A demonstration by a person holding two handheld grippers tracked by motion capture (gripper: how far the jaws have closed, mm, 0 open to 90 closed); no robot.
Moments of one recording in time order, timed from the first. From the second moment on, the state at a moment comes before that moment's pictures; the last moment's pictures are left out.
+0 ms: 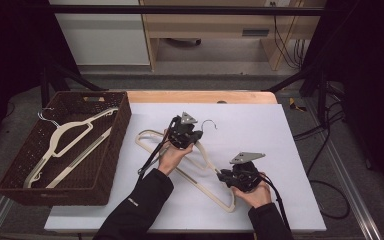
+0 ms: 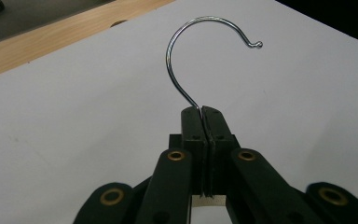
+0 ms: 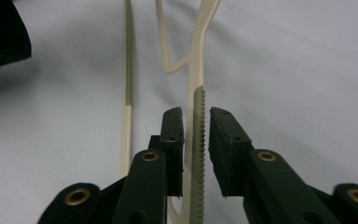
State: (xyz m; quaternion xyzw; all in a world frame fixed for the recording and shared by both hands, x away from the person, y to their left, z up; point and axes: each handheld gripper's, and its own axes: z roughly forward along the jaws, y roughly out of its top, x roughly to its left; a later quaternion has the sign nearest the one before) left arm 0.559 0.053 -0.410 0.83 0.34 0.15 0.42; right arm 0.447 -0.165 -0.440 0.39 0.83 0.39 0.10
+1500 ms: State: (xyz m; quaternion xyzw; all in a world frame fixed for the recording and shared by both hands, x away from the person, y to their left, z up) left arm 0.487 0.155 -0.353 0.82 0.26 0.17 0.48; right arm 0.484 -0.151 -0.386 0.31 0.81 0.50 0.04
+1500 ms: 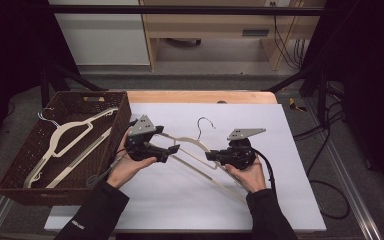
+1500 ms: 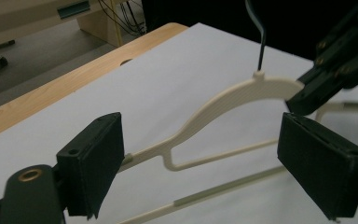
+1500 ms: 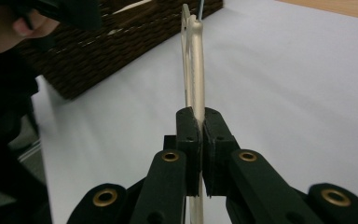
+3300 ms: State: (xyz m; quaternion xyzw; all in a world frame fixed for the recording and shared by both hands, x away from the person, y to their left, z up) left arm 0.431 0.188 -0.299 0.82 0.25 0.15 0.49; right arm 0.423 -0.223 -0.386 0.37 0.71 0.55 0.23
